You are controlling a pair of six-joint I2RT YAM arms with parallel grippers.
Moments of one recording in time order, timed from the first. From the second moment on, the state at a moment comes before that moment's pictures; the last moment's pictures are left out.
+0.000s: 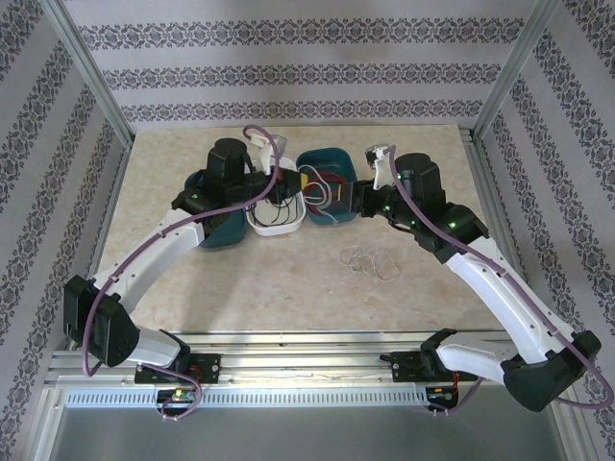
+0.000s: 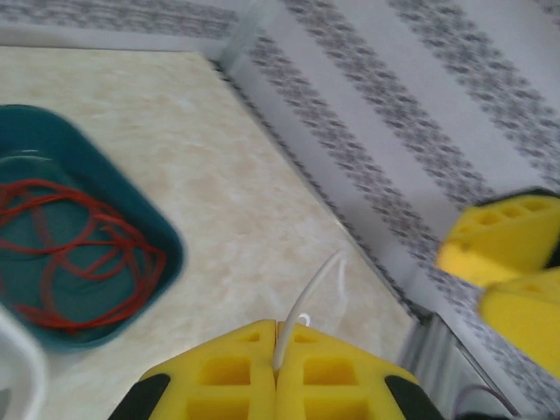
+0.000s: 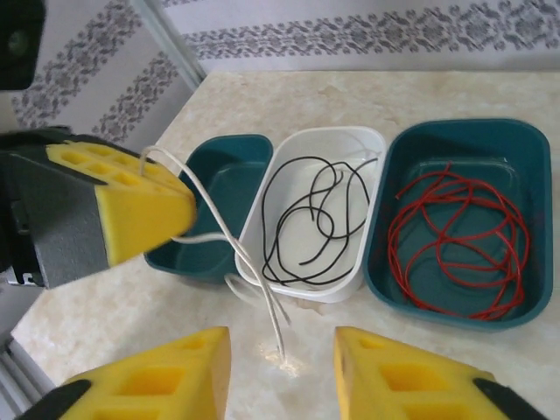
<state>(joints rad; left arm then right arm) -0.44 1.41 1.25 -0.21 0.52 -0.45 0.53 1.14 1.23 -0.58 -0.16 0.37</state>
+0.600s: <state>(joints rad) -0.08 1.33 1.15 -0.34 0.18 -0.36 0.32 1.13 0.92 -0.69 -0.04 0.45</state>
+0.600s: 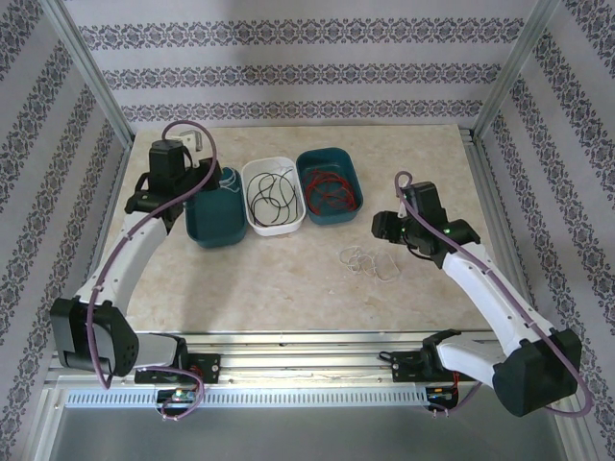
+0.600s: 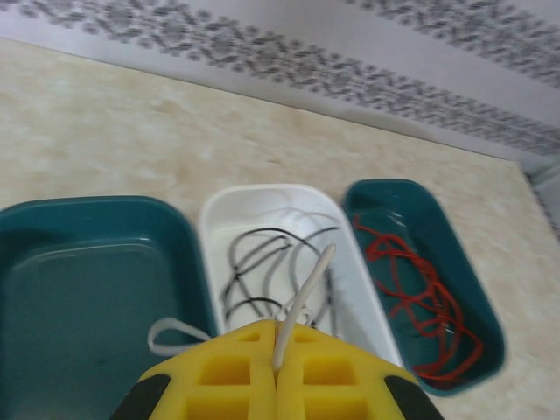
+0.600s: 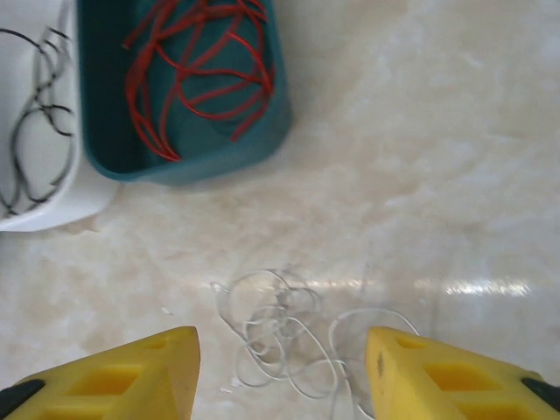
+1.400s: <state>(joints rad) -0.06 1.51 1.08 -0.38 0.03 -0.34 0.26 1.21 0.77 -0.73 0.02 0.53</state>
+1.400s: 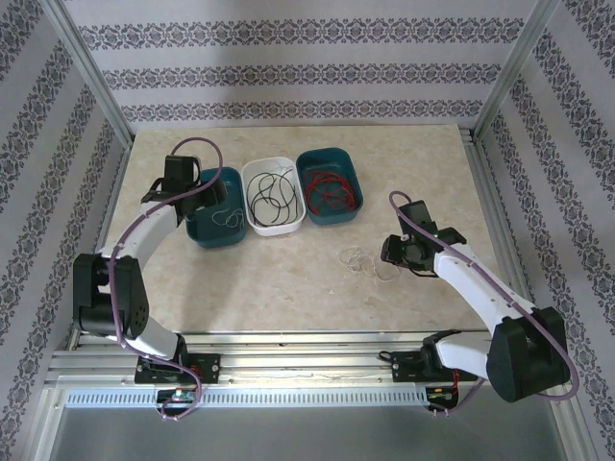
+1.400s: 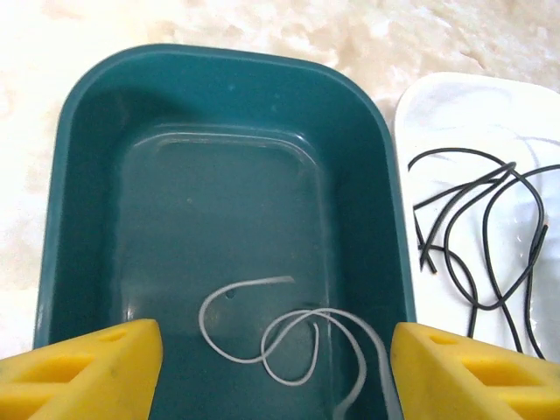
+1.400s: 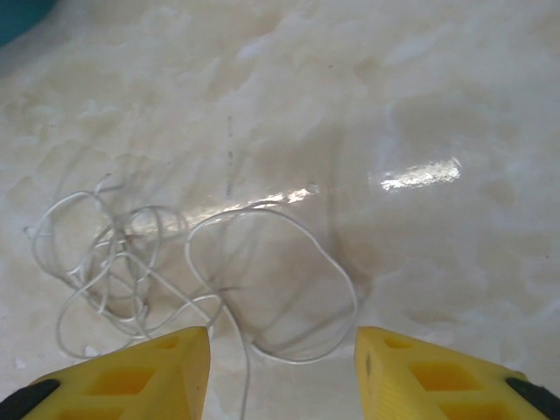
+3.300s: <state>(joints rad) -0.87 1.78 1.36 -0.45 -0.02 -0.15 0.23 1.37 0.78 -0.65 -0.02 0.53</state>
